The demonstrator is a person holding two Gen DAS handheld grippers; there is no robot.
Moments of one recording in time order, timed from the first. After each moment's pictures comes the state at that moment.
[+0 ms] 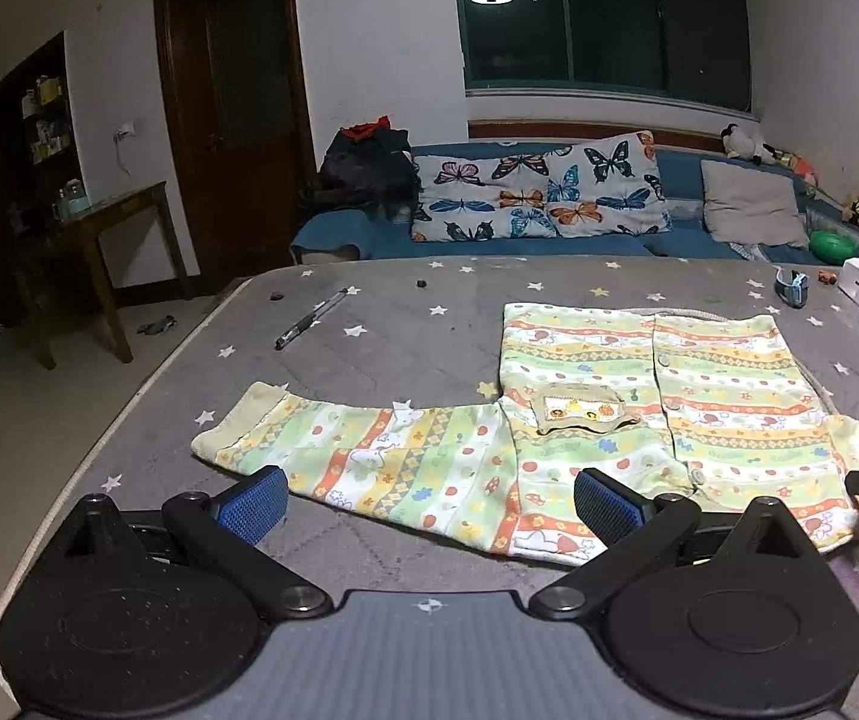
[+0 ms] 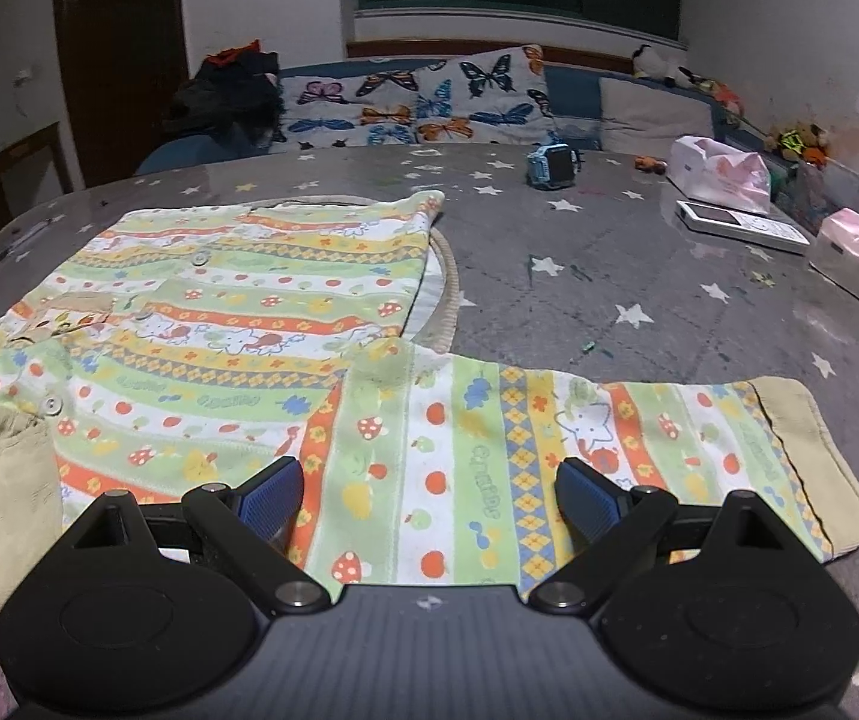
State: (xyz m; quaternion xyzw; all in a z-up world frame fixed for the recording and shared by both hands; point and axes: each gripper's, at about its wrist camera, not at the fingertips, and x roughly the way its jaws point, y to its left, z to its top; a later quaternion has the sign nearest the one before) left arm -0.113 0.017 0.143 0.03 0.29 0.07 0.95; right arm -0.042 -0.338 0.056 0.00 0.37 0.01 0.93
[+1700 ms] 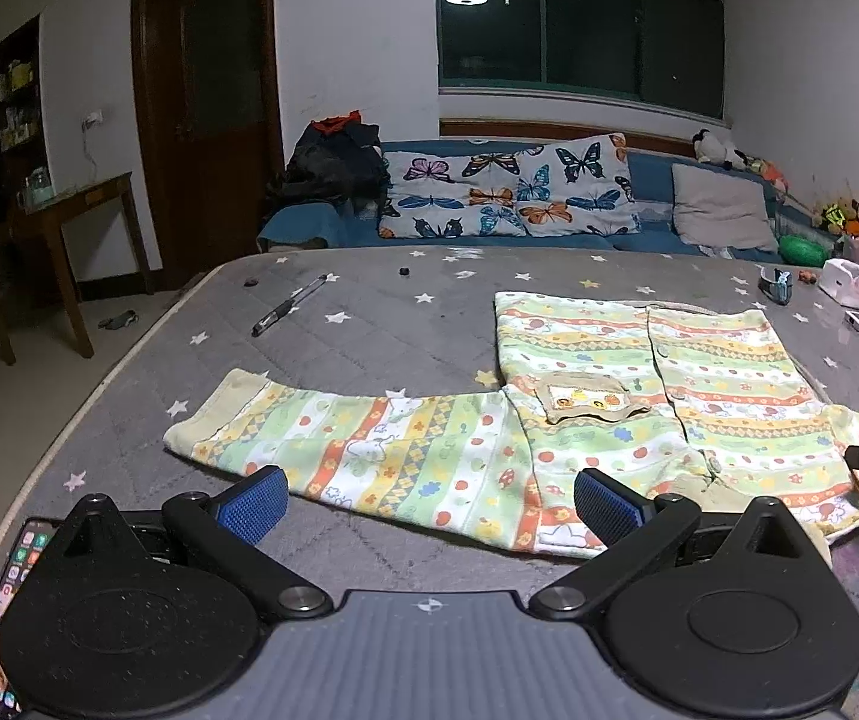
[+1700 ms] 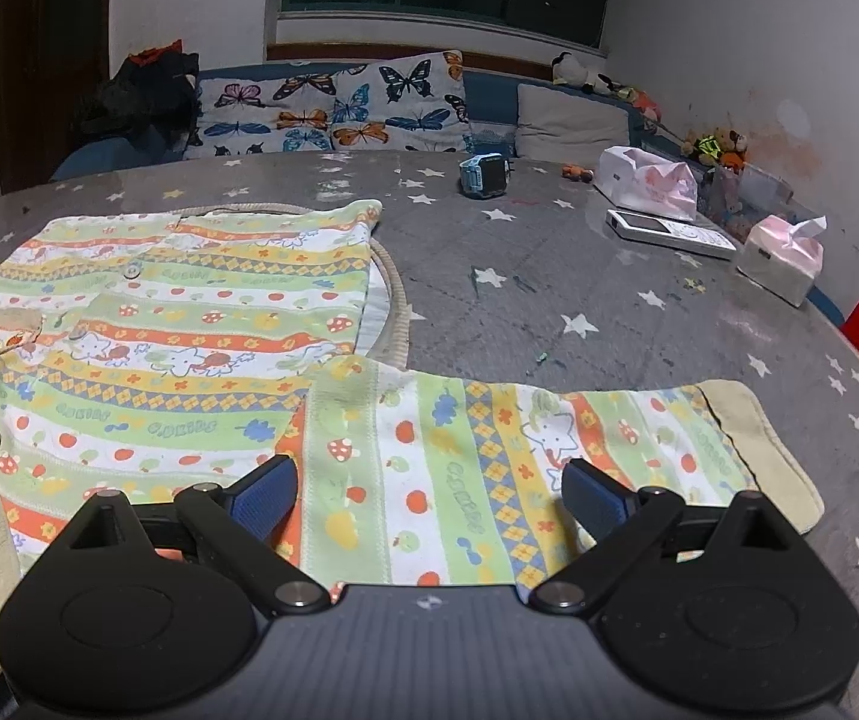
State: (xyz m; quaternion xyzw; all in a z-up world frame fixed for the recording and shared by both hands) left arm -0.101 0.047 0.123 0.01 0.29 0.02 0.96; right arm -0.034 -0.315 0.057 -0.02 0.36 -0.09 0.93
